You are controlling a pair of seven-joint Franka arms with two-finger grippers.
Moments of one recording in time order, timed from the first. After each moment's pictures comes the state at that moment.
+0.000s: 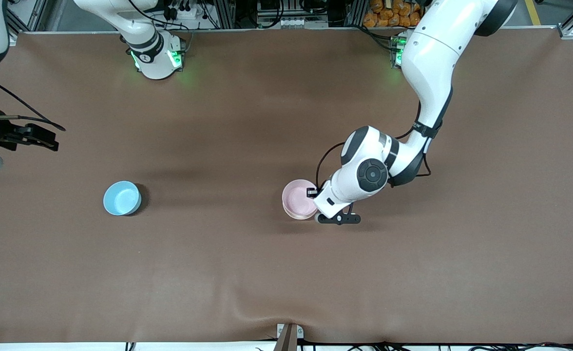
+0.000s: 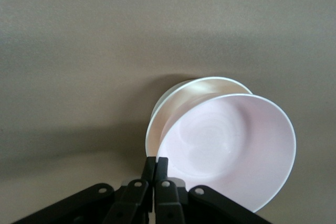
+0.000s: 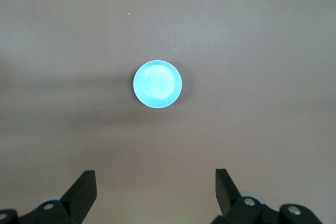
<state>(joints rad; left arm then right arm) -0.44 0.75 -0.16 -1.47 -0.23 2.22 -0.43 0.03 0.07 -0.10 -1.58 -0.03 1.56 -0.05</state>
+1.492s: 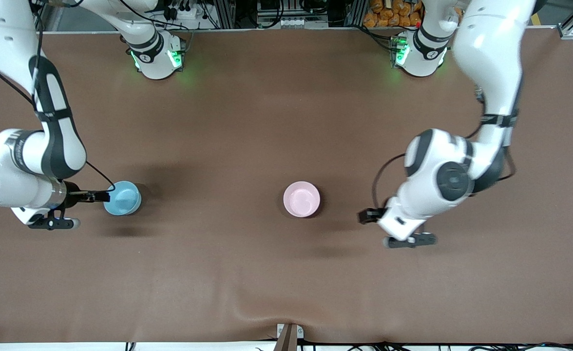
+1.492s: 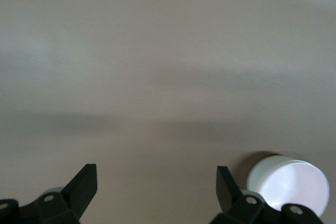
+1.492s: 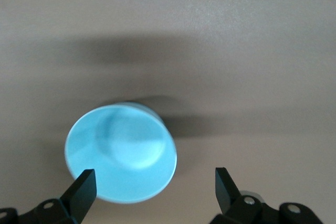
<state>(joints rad) -0.22 0.60 -0.12 -1.43 -0.05 2.08 -0.38 -0.05 0.50 -0.10 -1.79 0.05 2.13 -0.17</state>
